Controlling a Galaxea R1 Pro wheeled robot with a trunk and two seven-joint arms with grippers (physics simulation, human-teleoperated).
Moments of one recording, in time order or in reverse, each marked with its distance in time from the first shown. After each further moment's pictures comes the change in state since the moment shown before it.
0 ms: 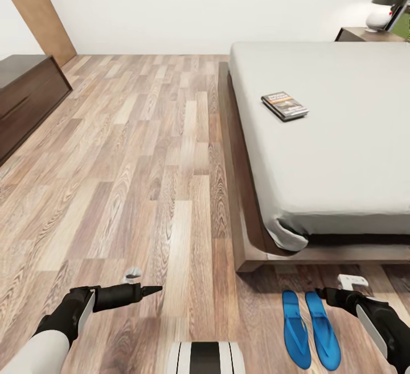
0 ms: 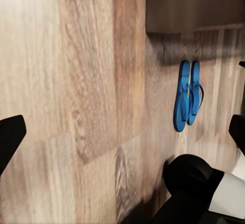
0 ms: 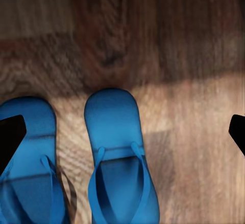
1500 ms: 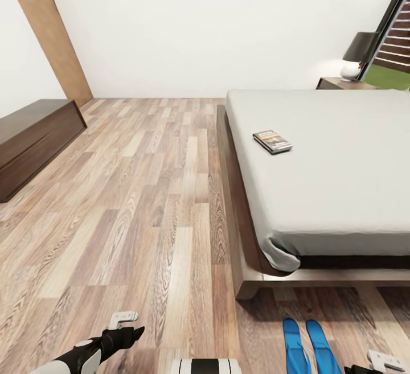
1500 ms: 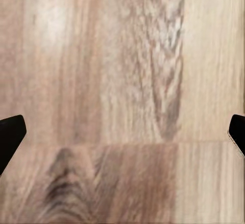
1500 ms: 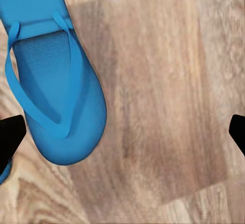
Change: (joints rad) left arm 0.008 0.001 -0.004 0.520 -0.003 -0.589 0.802; right arm 0.001 0.002 -0.001 0.636 -0.005 -0.342 -0.009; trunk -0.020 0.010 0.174
